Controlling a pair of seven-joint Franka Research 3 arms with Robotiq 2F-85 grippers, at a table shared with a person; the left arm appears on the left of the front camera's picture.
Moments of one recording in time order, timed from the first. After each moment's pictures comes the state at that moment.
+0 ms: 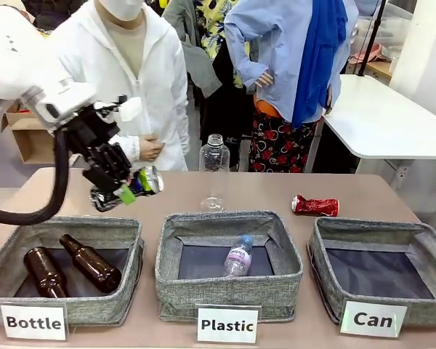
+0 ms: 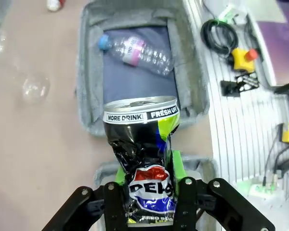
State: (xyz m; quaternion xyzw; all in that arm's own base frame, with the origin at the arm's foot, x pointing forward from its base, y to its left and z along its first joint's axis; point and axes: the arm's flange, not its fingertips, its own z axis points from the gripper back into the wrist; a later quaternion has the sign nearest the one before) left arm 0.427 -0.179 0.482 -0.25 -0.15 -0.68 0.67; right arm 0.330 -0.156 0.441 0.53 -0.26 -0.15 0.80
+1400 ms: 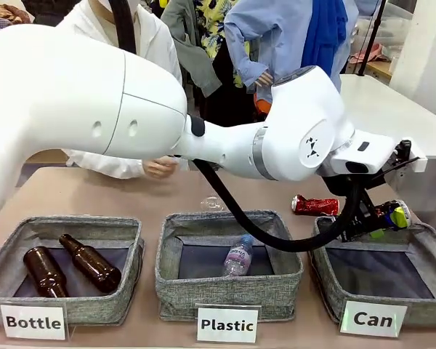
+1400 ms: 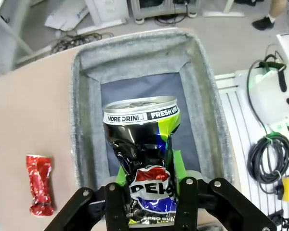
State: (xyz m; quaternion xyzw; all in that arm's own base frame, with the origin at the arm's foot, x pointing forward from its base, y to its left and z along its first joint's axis) left arm 0.395 -0.640 0.428 -0.24 -0.21 -0.72 0.62; right arm 0.188 -0.281 0.472 0.40 -0.31 -0.17 0.85
